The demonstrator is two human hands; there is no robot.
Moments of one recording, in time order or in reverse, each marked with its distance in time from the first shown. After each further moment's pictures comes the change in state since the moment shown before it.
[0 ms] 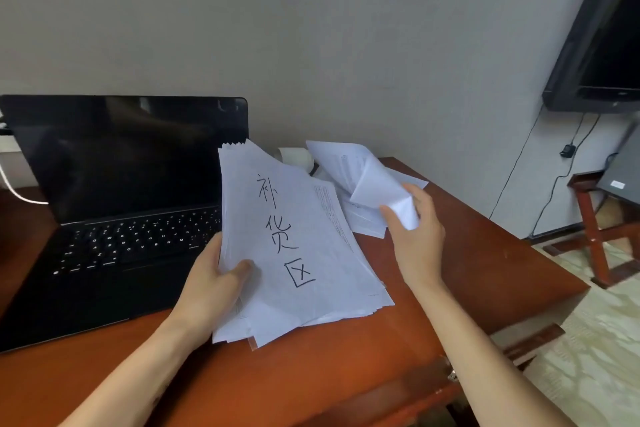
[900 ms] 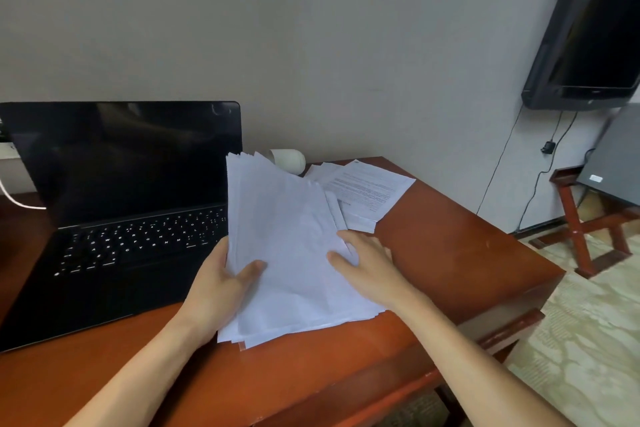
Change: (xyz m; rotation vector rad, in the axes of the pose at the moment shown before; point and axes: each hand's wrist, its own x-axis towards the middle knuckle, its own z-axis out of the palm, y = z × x) left_hand -0.012 0.001 0.006 -0.019 -0.085 0.037; right_hand -0.045 -0.015 0.008 -0.464 -0.701 0.079
